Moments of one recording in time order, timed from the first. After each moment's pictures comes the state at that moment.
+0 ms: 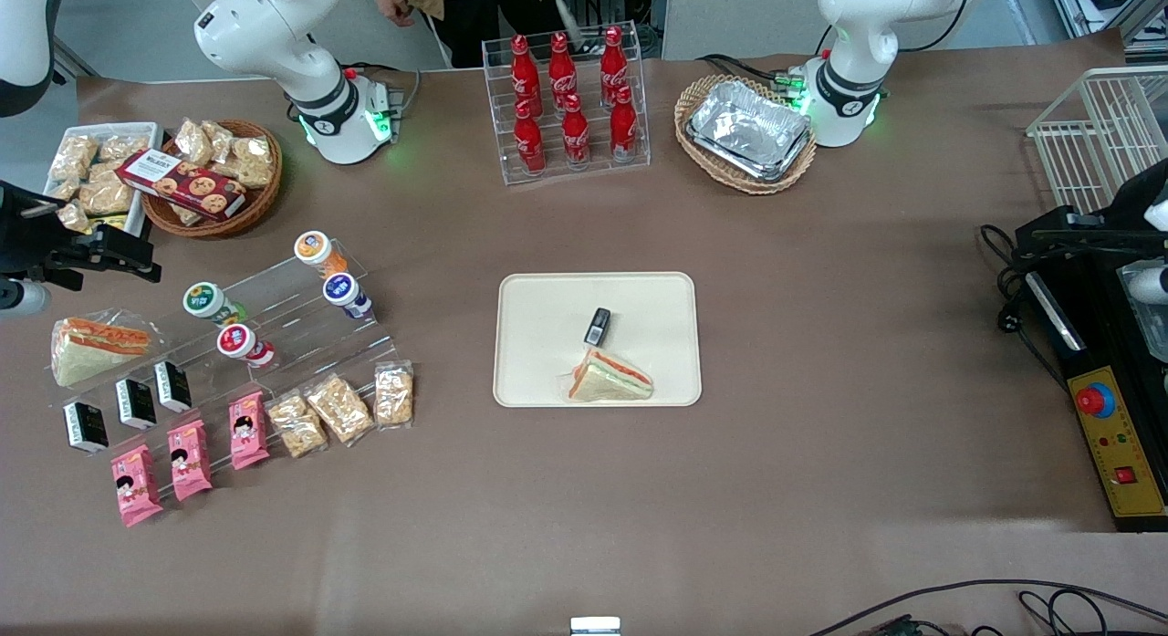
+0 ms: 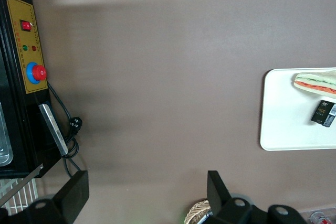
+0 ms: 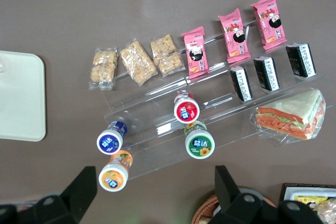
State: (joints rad) arm 0.80 0.08 -0.90 -1.50 0.07 1.48 -0.16
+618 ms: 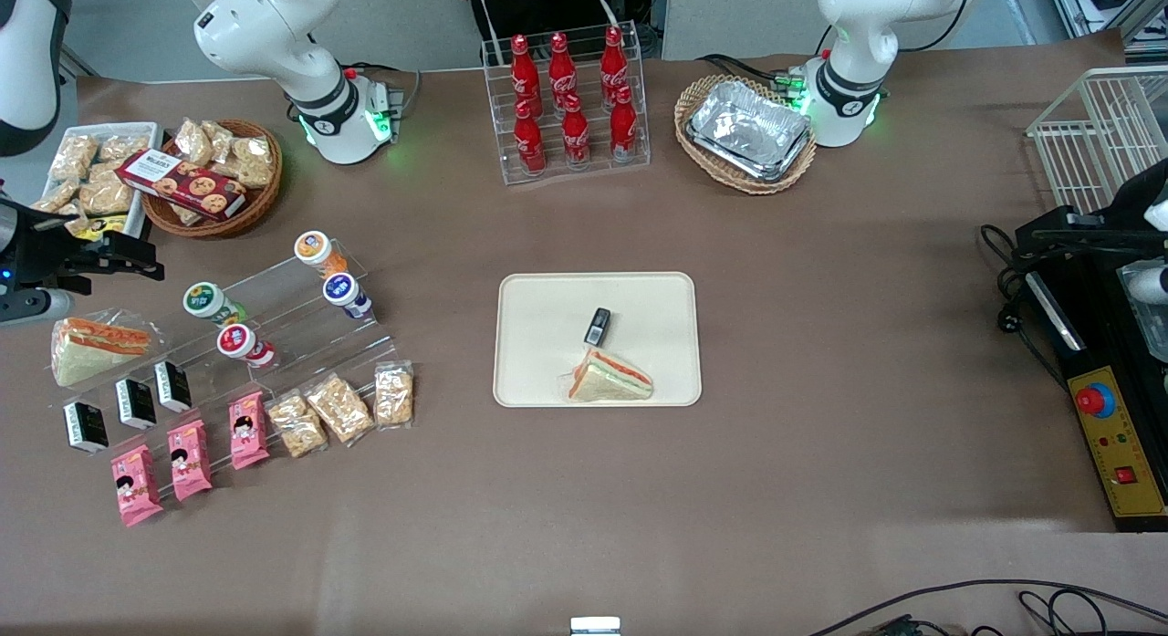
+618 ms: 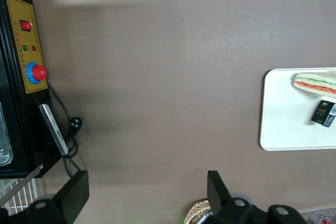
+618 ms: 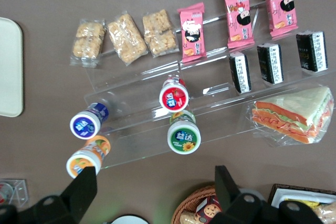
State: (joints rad) arm 0.79 0.05 -0.93 -1.65 0.04 1.54 -0.29
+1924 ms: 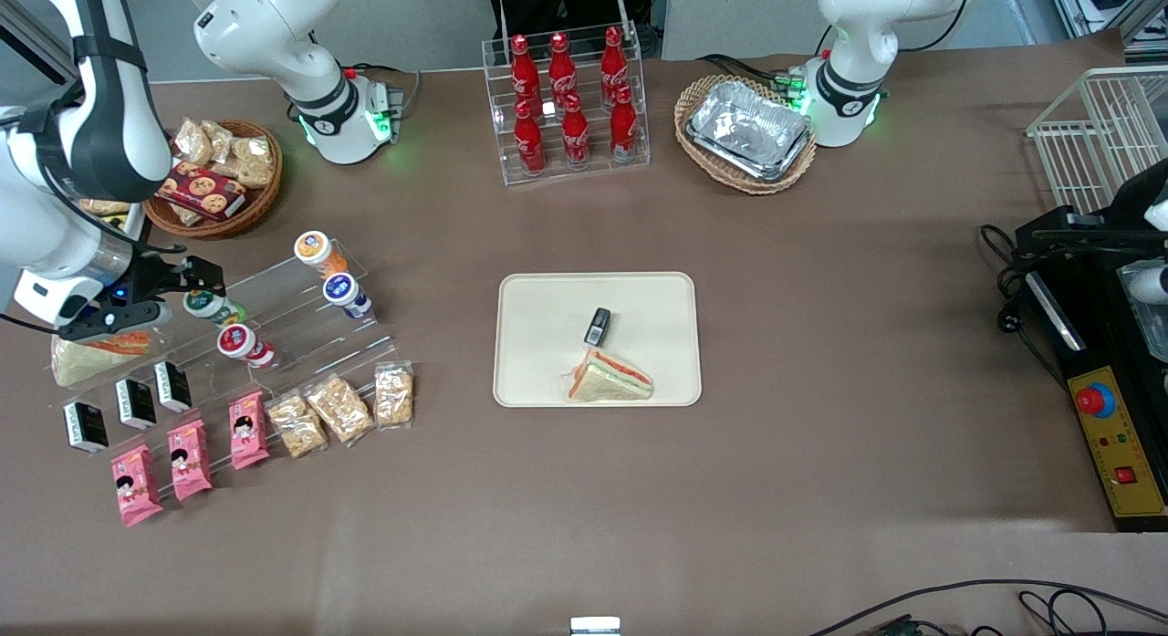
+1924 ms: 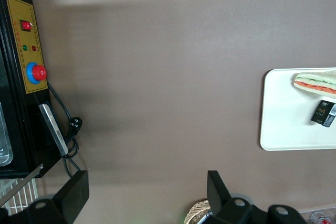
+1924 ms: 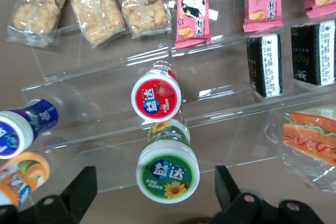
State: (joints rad) arm 0.79 -0.11 -0.93 -2.16 -0.11 1.99 -0.30
